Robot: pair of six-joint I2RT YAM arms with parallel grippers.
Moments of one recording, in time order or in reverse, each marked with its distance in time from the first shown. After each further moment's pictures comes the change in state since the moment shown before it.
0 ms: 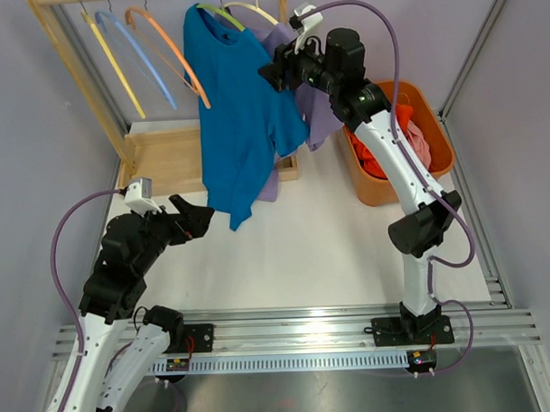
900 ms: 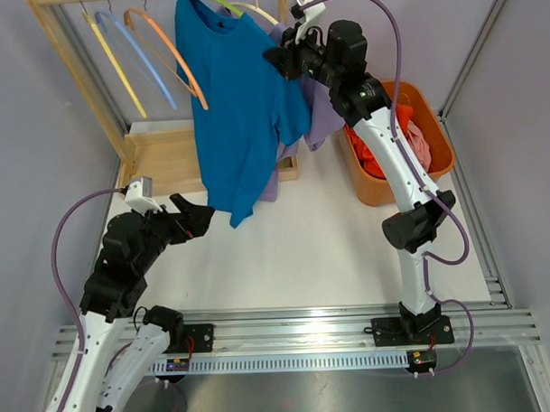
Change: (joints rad) left arm 0.000 0.014 0.000 0.007 0.000 0.000; right arm 0.000 0.074 0.159 -0.027 0.032 -0.008
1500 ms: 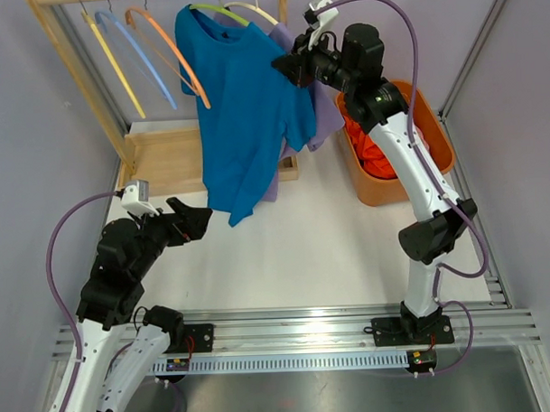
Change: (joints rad) left arm 0.000 -0.050 0.000 -0.001 -0.001 0.024; right arm -0.024 -0.143 -0.195 0.029 -0.082 0.021
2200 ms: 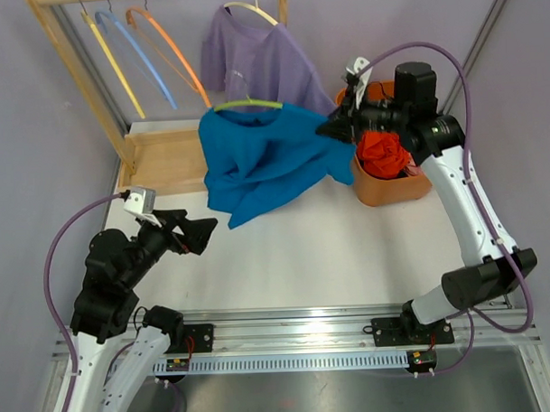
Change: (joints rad) left arm 0.000 -0.066 0.011 0.027 0.161 0.176; right arm -0.182 -0.393 -0.494 -0.212 -0.445 -0.245
